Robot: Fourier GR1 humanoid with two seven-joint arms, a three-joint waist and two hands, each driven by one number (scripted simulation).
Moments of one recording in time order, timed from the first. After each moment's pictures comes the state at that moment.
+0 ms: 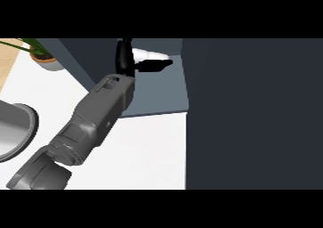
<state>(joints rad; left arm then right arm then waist) -1.20 0.05 -0.25 -0.13 0.51 0.60 -0.59 0.92 -0.10 0.04 -2.40 -0.19 0.49 -0.28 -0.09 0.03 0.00</state>
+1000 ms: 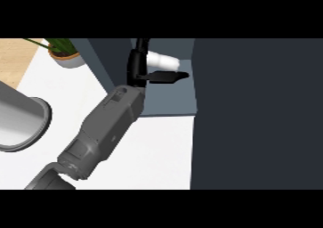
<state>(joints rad) -1.05 0.00 -0.28 -0.40 0.59 0.42 -0.66 0.93 -0.07 0.11 -2.42 -0.20 0.46 -0.22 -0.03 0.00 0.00</state>
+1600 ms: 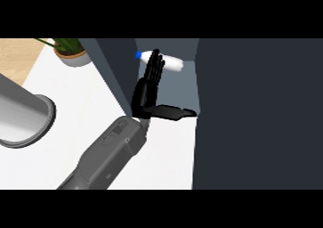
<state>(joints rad) -0.72 0.00 -0.47 -0.82 0.66 0.32 -0.63 0.95 -0.05 0.17 -2.43 -0.18 0.42 -0.20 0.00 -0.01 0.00</state>
